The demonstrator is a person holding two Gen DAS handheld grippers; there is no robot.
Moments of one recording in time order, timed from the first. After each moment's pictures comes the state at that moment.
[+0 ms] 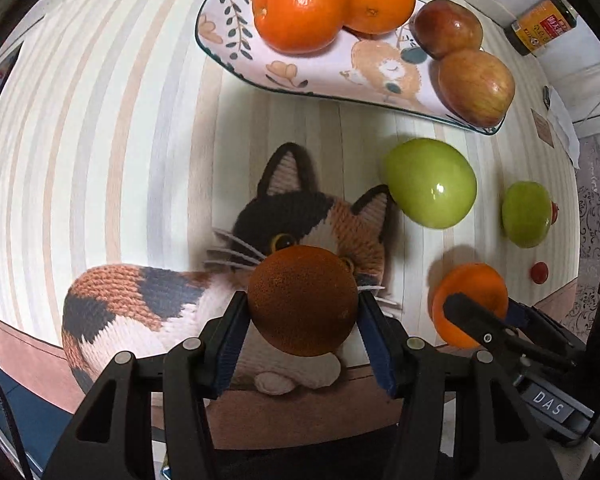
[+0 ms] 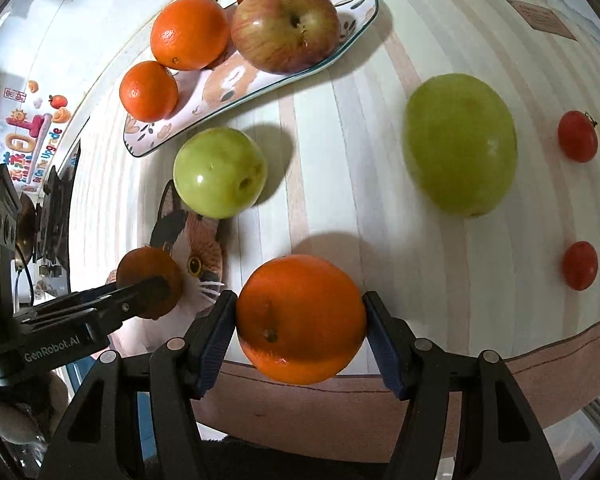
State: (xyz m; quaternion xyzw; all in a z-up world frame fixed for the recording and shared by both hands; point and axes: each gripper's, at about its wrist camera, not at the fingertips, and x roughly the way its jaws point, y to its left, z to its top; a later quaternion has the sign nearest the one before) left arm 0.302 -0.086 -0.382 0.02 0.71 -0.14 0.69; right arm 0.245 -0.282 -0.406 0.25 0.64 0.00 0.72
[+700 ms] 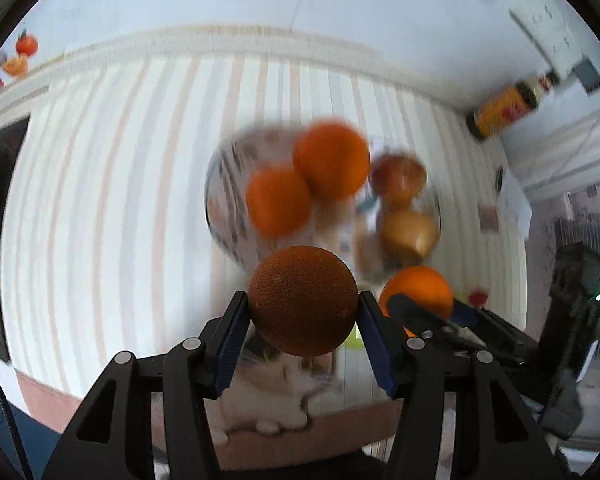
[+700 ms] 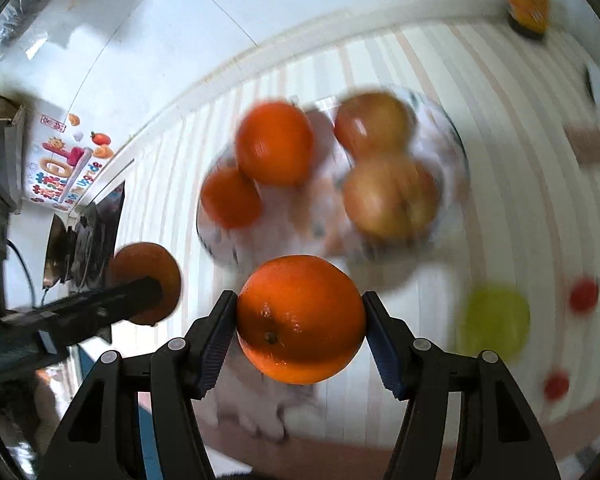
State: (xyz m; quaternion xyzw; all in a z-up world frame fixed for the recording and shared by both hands) left arm 0.399 -0.098 -0.276 -0.02 0.64 -0.17 0.75; right arm 0.341 -0.275 -0.331 0.25 0.58 0.04 0.78
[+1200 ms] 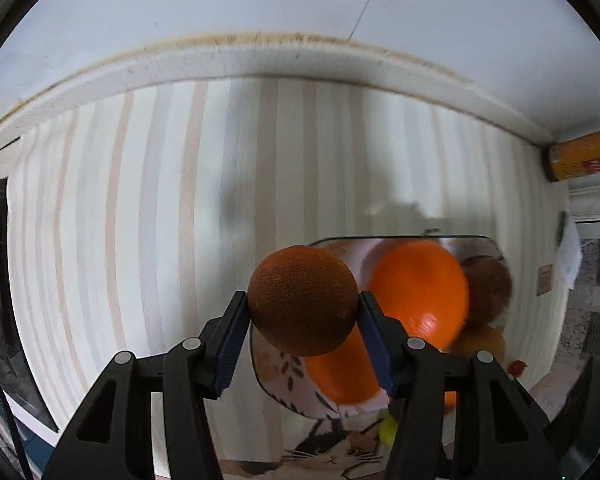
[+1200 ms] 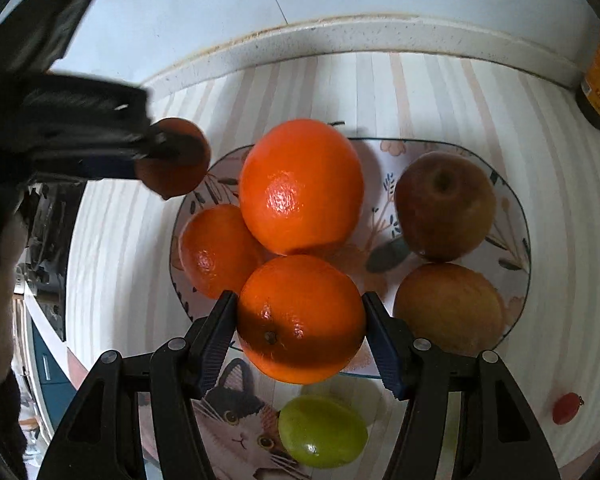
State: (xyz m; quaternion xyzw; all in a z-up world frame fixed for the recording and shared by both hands) left arm 0.540 -0.113 -0.349 0.03 0.71 -0.13 0.69; right arm 0.428 -0.237 -0.365 0.14 0.62 0.04 0.77
